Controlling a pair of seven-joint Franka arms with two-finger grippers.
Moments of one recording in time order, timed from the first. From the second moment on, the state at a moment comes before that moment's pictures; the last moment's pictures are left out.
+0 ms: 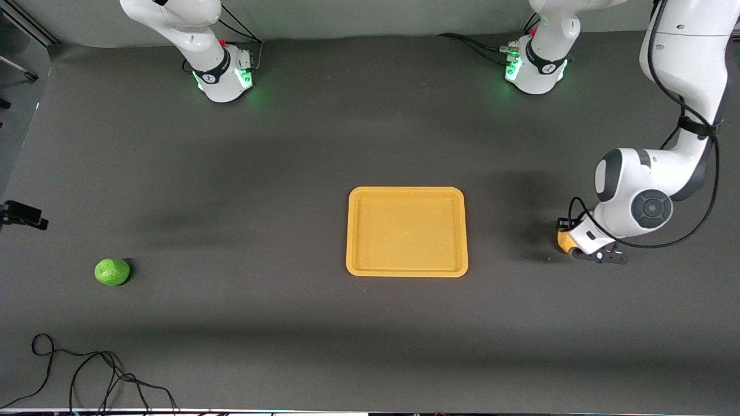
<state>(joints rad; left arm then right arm) 0.10 0.43 -0.11 -1.99 0.15 2.24 0.01 -0.10 0.28 -0.23 -1.58 0.04 1.89 -0.38</state>
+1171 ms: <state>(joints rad) -0.32 0.57 -0.24 -1.75 -0.05 2.18 -0.48 -0.17 0.68 -0.23 -1.71 0.30 2.45 -0.65</state>
